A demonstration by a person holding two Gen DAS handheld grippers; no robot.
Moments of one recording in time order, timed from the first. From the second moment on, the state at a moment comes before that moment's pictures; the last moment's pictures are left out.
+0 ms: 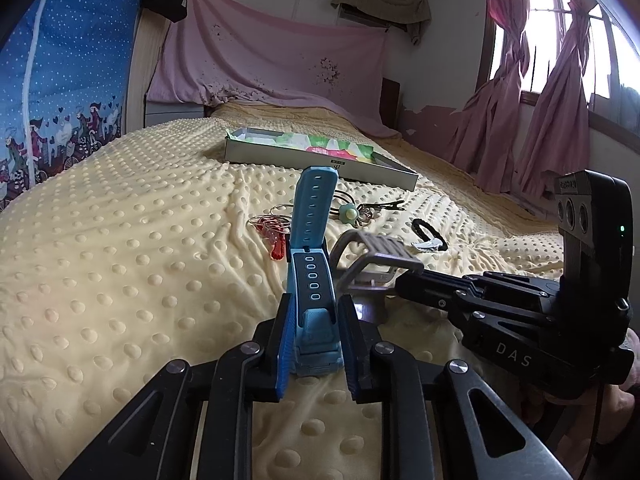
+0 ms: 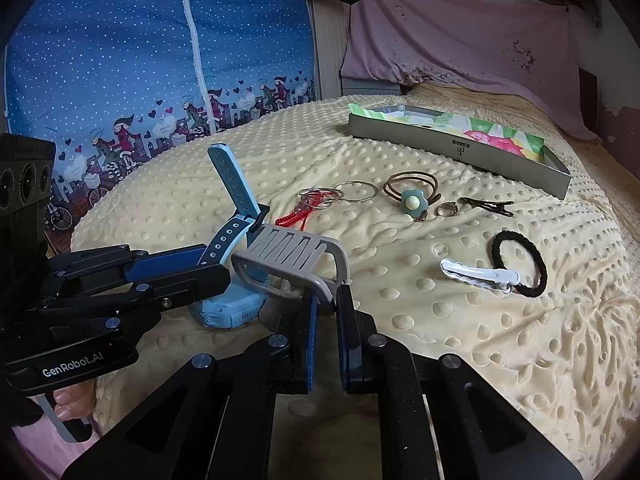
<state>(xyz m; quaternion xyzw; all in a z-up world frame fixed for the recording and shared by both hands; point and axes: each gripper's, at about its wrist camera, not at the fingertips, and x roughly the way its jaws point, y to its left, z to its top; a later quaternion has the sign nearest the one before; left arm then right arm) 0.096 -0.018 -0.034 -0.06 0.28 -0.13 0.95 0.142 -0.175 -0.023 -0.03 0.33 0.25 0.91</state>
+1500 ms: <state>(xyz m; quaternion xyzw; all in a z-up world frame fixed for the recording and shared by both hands) 0.429 -0.044 -0.009 -0.14 0.31 -0.16 0.93 0.420 -0.261 -0.007 0.12 0.33 0.05 0.93</state>
